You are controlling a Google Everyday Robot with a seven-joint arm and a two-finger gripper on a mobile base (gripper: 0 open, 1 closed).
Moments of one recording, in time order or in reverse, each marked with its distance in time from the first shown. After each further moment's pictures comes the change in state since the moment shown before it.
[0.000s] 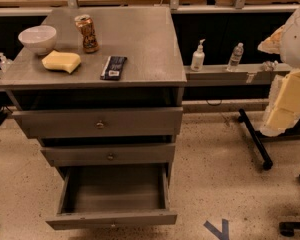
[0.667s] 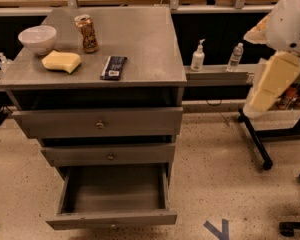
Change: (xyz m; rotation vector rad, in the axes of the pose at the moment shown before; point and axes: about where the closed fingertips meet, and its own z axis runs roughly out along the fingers) arm -0.028 -0.024 0.006 -0.025 -0.096 0.007
